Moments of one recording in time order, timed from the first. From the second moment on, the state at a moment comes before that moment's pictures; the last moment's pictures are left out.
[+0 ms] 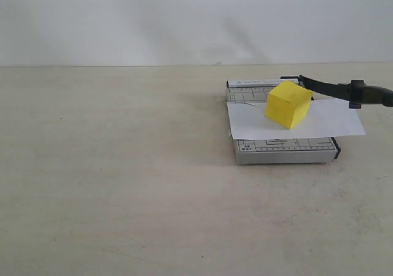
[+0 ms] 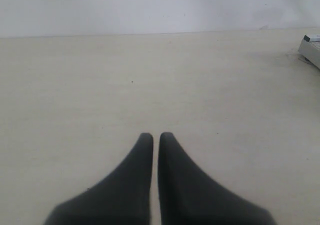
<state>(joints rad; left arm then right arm) -0.02 0.26 0.00 -0.51 0.13 0.54 0.00 0.91 -0.90 0.47 0.36 -0.43</state>
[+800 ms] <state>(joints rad) -0.02 0.26 0.00 -0.51 0.13 0.41 0.00 1.40 -1.02 0.25 0.71 -0.28</state>
